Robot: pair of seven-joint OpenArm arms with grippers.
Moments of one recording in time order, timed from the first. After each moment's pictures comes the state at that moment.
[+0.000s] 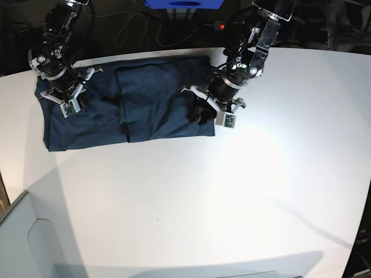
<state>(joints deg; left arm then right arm) 12.3 -11.8 19.9 90.2 -28.5 -4.4 17.1 -18.3 1.8 29.3 101.6 -5.8 46.9 -33.0</state>
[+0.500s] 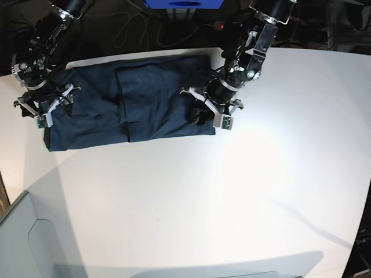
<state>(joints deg) 10.5 -11.0 19.9 88.1 -28.5 -4.6 17.1 -10.1 1.3 41.0 100.7 -5.2 46.9 -39.2</state>
